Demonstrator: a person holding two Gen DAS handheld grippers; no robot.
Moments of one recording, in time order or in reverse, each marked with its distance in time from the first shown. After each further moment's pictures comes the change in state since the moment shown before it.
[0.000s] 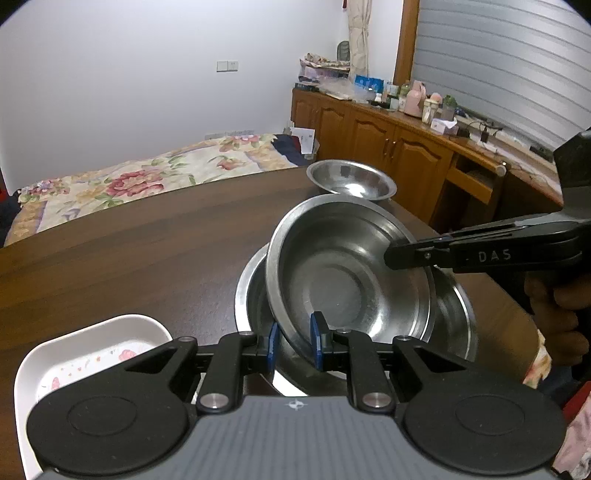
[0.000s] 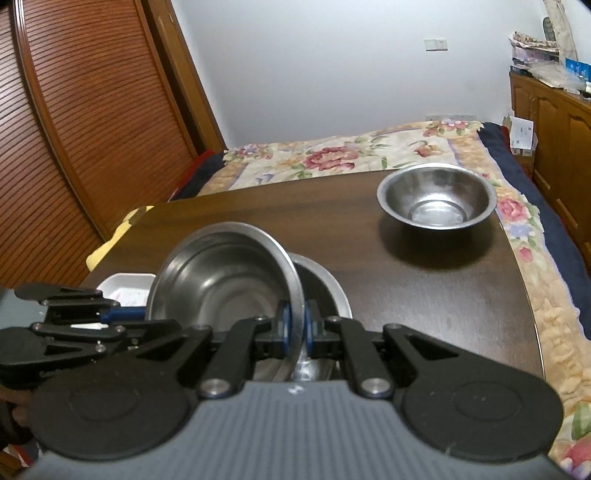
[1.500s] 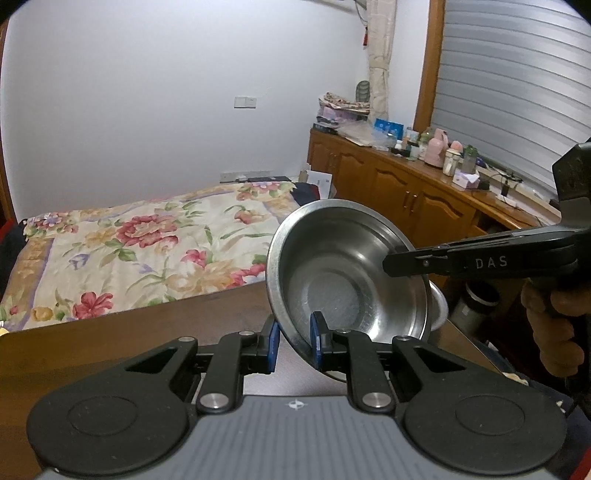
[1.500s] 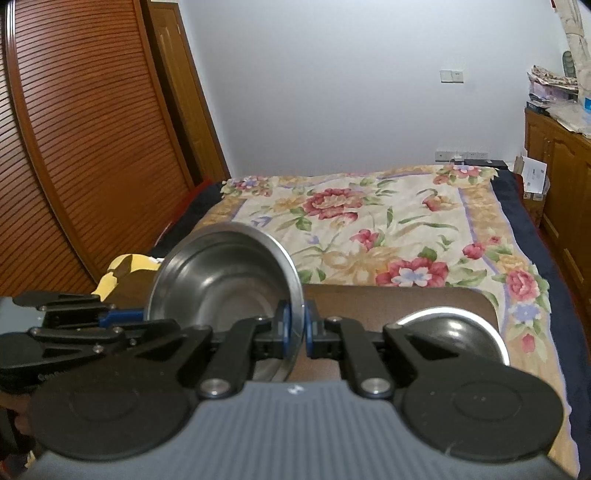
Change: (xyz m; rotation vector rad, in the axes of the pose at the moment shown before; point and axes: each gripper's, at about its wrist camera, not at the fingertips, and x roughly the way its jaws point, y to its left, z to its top) left arm 0.022 0.051 0.109 -0.046 -0.115 0.013; right arm 0.041 -0.016 0.118 -0.057 -0.052 0.010
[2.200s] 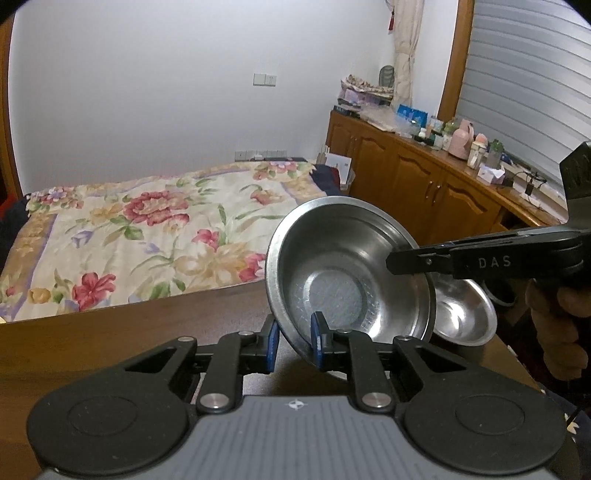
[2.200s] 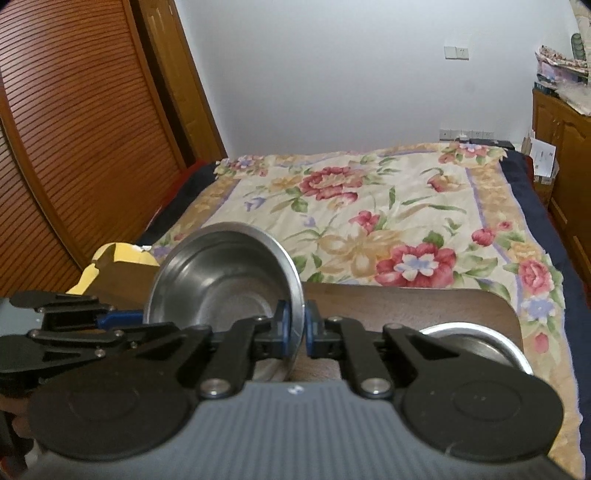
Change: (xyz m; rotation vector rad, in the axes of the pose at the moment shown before) left arm 0.058 0.025 0.011 -0.056 0.056 0.039; right arm 0.056 -0.016 0.012 0.003 0.068 0.006
